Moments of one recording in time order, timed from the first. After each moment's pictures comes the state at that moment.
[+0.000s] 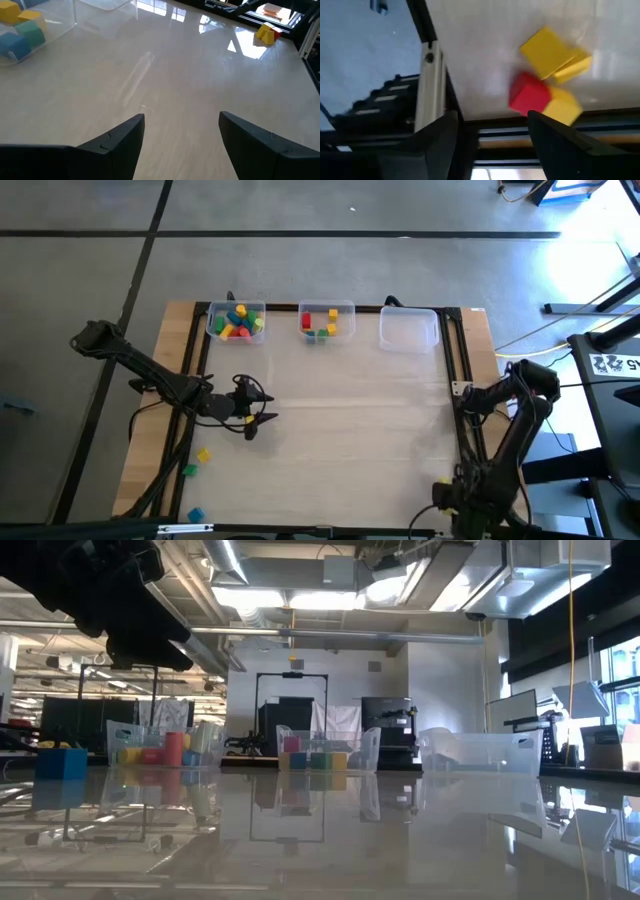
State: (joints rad) left arm -0.44 1.00 0.41 0.04 -0.57 -0.55; right arm 1.14 1.65 1.20 -0.96 -0.23 1.35
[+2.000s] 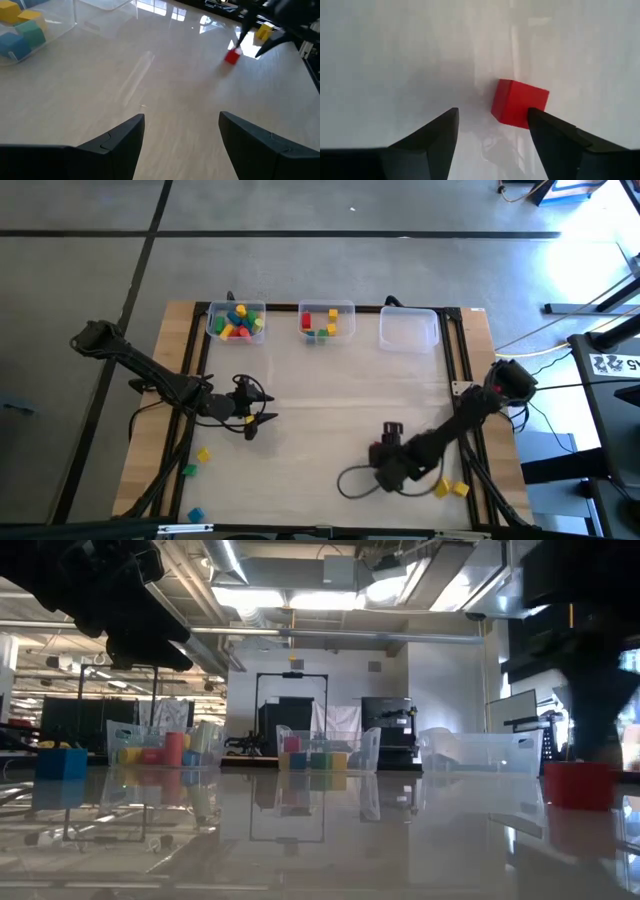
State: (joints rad) left arm -0.44 1.00 0.41 0.04 -0.57 -0.55; right arm 0.67 1.76 1.11 -0.75 0.26 0.67
